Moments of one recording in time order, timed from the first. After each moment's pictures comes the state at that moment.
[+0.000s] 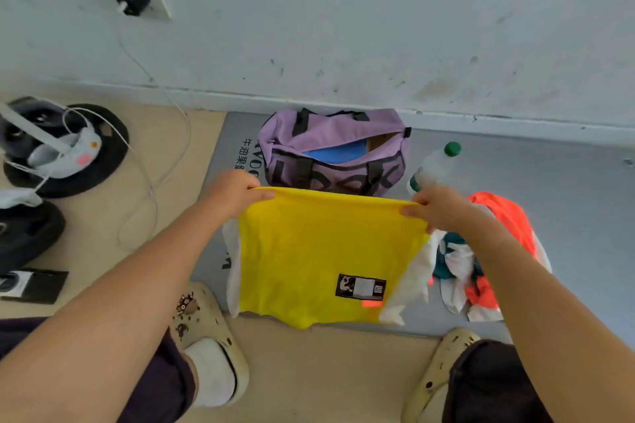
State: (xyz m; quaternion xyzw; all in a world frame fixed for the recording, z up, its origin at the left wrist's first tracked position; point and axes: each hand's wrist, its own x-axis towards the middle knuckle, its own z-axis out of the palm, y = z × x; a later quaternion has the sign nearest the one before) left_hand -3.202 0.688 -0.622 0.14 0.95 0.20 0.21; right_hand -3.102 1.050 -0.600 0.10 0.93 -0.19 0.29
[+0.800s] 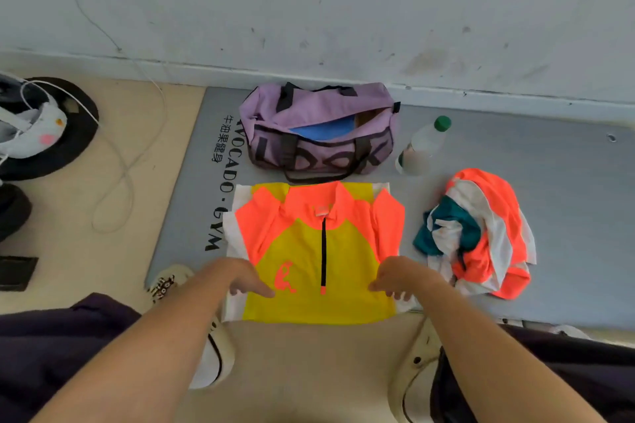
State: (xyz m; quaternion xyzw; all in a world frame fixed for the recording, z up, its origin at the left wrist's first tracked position) left_hand -3.091 0.698 -0.746 0.02 0.77 0.02 0.64; right_hand -3.005 1.010 -0.740 0.12 0.82 -0.16 0.53
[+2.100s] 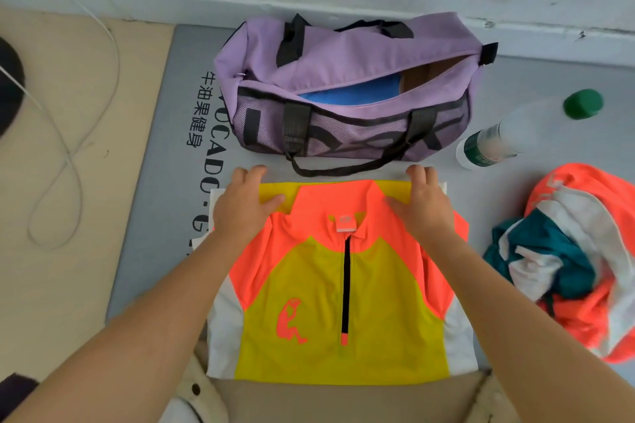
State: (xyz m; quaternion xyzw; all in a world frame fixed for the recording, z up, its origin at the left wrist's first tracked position) left_hand -3.232 0.727 -0.858 0.03 0.96 0.19 0.18; right_hand -3.164 1.026 -0.854 0.18 0.96 -0.19 0.12
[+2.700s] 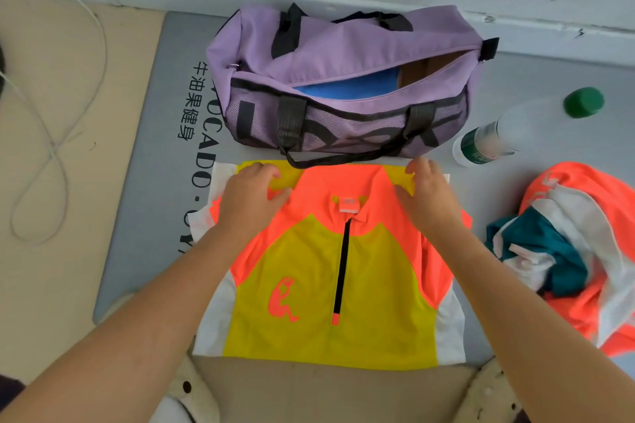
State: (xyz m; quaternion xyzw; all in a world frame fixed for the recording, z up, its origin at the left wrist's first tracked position) left_hand -3.233 0.744 -0.854 0.13 0.96 0.22 0.13; right_hand -3.169 1.037 -0.838 0.18 0.95 -0.21 0.11
